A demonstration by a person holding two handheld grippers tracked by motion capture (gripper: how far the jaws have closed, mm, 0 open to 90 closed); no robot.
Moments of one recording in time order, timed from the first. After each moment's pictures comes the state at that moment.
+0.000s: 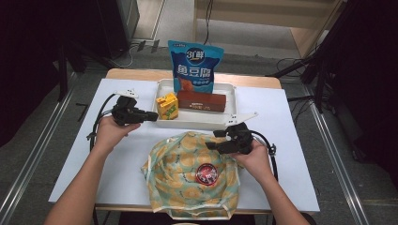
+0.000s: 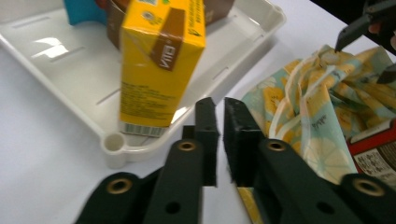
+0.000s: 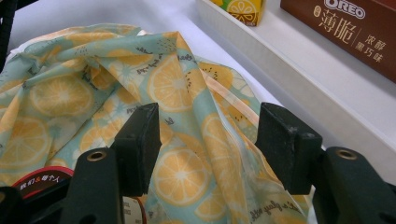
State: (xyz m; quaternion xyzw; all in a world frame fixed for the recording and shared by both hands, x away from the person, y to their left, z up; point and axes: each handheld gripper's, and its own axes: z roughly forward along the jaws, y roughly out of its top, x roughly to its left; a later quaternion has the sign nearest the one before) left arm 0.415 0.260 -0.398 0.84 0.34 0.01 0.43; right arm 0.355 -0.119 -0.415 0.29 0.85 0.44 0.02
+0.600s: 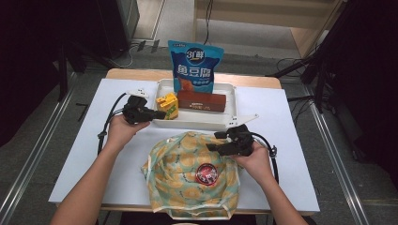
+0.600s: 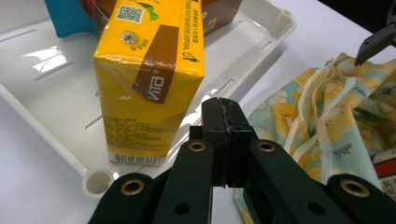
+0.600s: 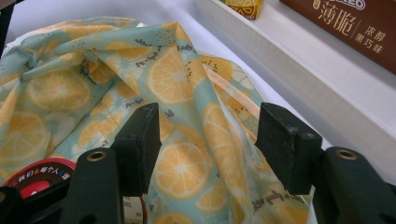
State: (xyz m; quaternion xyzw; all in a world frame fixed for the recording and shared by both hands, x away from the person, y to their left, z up) left arm 0.428 0.235 -0.408 0.84 0.34 0.03 0.43; right arm 0.351 -0.121 -0.418 0.29 0.85 0.43 0.03
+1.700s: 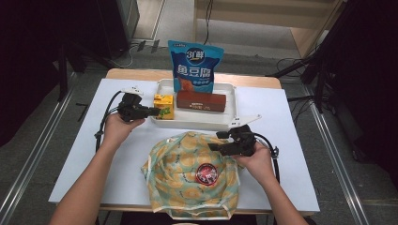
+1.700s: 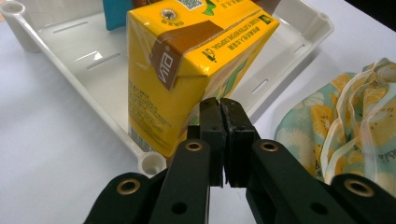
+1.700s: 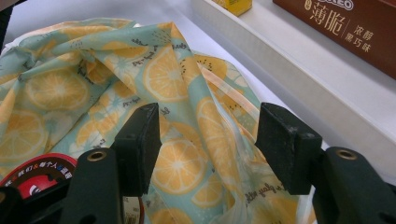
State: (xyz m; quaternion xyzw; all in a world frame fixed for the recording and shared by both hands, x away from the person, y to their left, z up) left arm 0.435 0.255 -0.410 0.82 0.38 0.05 0.42; right arm 0.350 -0.127 -0.417 0.29 0.85 0.43 0.03
